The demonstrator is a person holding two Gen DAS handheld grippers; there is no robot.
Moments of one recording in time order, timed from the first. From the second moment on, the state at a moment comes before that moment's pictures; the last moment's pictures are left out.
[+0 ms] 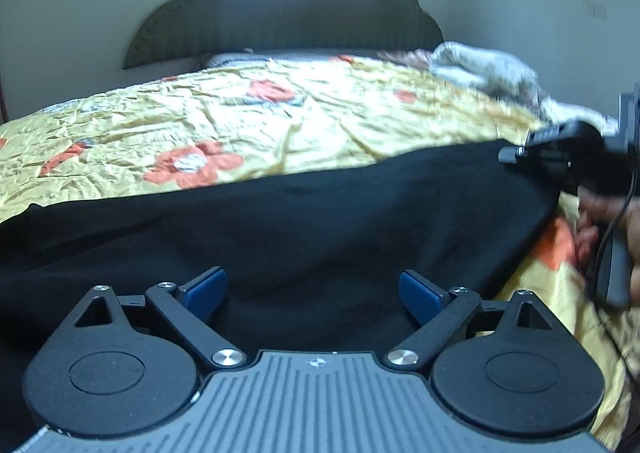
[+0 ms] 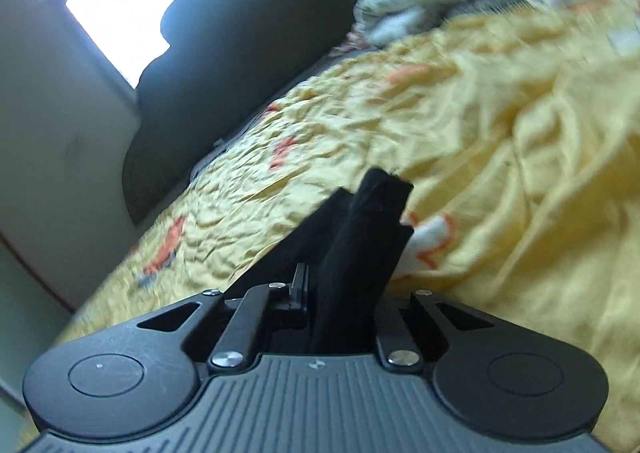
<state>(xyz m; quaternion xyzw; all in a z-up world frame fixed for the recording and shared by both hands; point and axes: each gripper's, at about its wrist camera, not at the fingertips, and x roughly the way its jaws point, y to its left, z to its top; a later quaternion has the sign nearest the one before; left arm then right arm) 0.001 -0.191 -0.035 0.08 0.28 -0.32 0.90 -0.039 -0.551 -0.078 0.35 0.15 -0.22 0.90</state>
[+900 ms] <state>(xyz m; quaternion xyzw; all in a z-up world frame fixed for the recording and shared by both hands) 0.099 -0.183 -0.031 -0.35 0.50 -0.39 0.69 -0.019 -0.347 -0.036 -0.09 0.20 -0.08 0.97</state>
